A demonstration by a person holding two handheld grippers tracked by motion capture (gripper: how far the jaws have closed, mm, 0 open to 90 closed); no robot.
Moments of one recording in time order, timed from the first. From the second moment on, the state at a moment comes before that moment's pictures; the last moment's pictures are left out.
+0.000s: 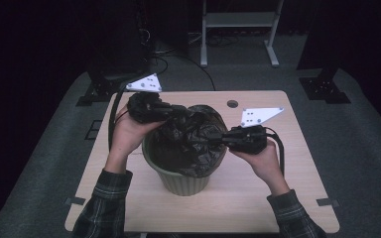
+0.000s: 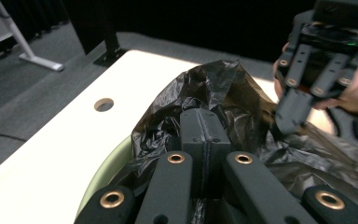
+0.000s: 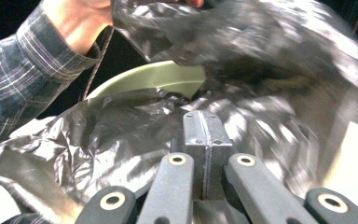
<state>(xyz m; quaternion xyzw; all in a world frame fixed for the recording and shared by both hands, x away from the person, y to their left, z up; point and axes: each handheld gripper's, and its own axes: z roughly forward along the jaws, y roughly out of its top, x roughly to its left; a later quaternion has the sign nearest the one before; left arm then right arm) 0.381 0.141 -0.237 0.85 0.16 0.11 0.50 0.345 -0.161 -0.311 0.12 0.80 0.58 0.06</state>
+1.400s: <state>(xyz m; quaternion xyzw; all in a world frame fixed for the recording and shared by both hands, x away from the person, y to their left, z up) 0.345 0.258 -0.272 0.79 0.29 0.18 0.51 0.343 -0.197 -0.304 0.22 0.78 0.57 0.13</state>
